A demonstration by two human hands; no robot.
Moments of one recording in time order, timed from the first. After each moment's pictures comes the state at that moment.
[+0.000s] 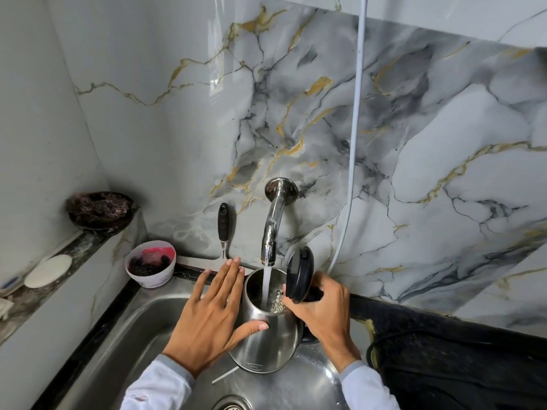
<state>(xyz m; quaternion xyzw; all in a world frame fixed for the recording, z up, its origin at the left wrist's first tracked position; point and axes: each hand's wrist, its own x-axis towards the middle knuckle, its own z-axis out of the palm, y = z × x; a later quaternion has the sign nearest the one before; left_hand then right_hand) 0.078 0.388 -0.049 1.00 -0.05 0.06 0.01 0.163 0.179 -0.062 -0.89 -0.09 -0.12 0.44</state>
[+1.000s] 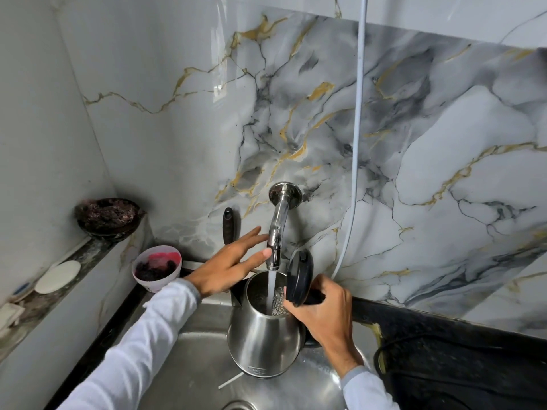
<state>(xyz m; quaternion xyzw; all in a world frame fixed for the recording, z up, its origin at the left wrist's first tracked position) 0.161 0.417 -0.008 0.87 -0.11 -0.02 0.48 0.163 0.185 -0.063 -0.88 -0.09 -0.13 0.44</state>
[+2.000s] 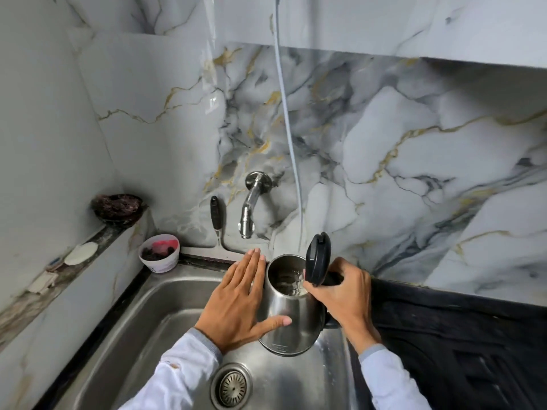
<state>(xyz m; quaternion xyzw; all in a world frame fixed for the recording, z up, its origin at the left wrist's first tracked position) 0.022 0.300 -0.016 0.99 -0.11 0.10 0.02 0.102 0.085 -0.020 -0.89 -0.08 -0.20 0.41</state>
